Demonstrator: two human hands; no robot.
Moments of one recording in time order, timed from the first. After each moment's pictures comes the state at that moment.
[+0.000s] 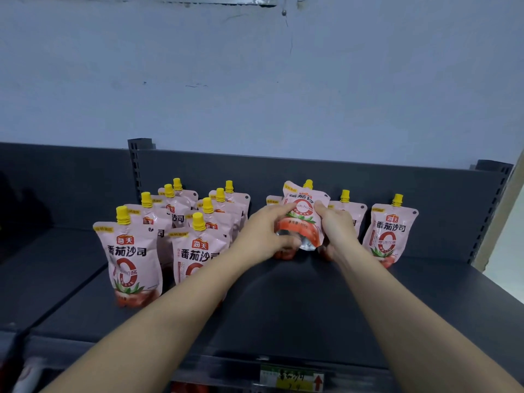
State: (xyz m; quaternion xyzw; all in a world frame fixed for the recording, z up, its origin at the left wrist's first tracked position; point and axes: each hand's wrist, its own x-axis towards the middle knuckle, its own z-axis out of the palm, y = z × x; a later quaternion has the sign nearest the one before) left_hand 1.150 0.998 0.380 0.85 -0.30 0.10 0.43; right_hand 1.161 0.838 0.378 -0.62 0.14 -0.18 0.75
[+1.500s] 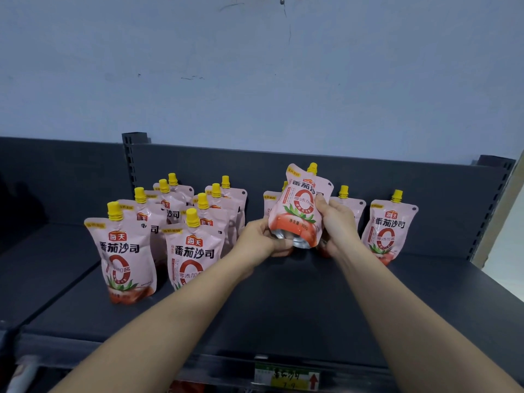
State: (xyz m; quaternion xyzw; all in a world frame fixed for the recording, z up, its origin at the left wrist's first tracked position) left_hand 1.152 0.990 0.355 0.68 -0.18 -0.10 0.71; right_hand 1.169 0.828 0.371 -0.59 0.09 -0.18 0.78
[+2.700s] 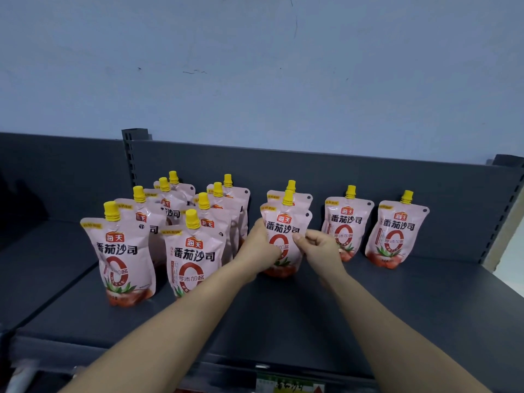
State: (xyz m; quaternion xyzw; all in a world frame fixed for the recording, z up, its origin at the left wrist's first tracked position) left_hand 1.176 0.982 0.336 0.82 -0.10 -0.01 0.56; right_hand 1.176 0.836 0.302 -0.77 0.00 -0.19 0.61
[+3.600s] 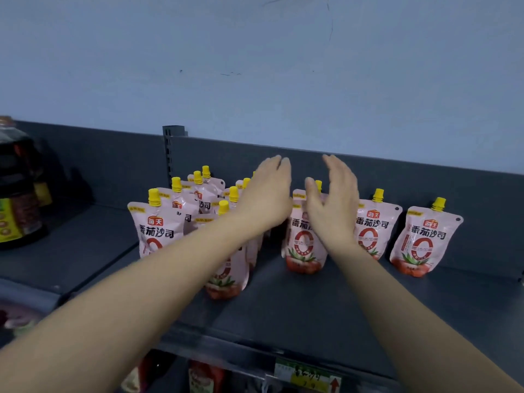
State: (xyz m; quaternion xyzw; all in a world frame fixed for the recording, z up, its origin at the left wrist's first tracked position) left_hand 1.137 1.025 0.435 0.92 -0.21 0.27 0.19; right_hand 1.151 0.895 0.393 -0.81 -0.07 -0.46 0.36
